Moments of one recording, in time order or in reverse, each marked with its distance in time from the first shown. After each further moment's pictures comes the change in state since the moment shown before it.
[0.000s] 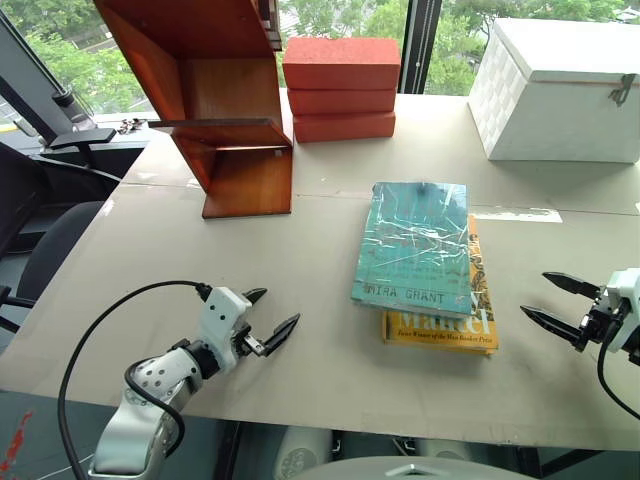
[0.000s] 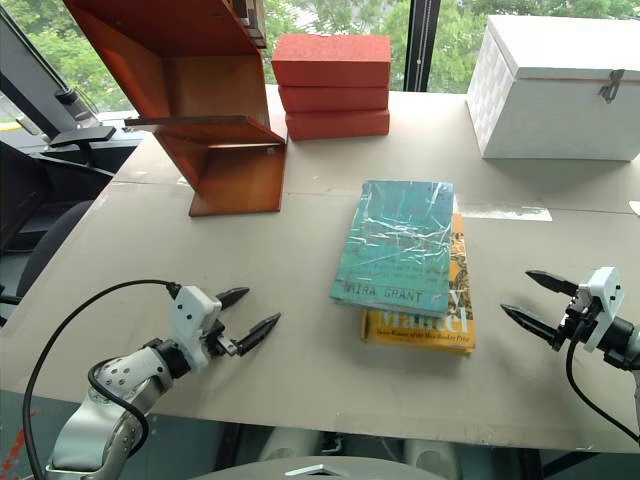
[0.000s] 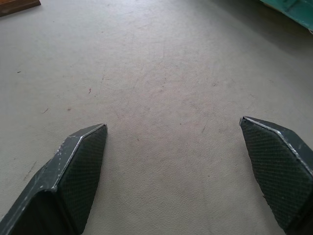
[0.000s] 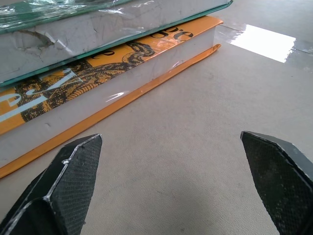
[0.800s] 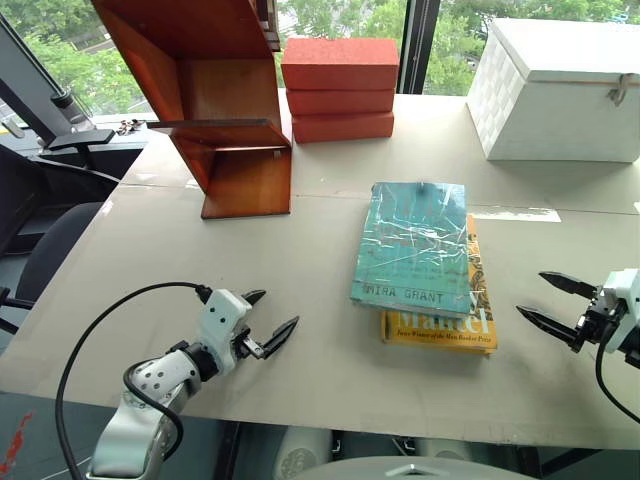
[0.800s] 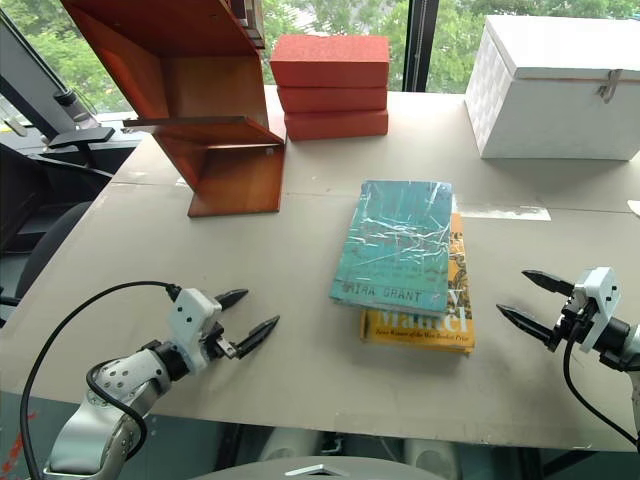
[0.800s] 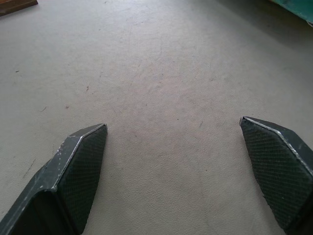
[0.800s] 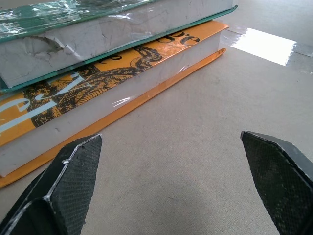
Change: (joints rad) left arm 0.016 0.007 -0.001 -0.006 0.017 -0.010 0.007; right arm 0.028 0.013 0.000 -0.070 0.003 0.026 -0.029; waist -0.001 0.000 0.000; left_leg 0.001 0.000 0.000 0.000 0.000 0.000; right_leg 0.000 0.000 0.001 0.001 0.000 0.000
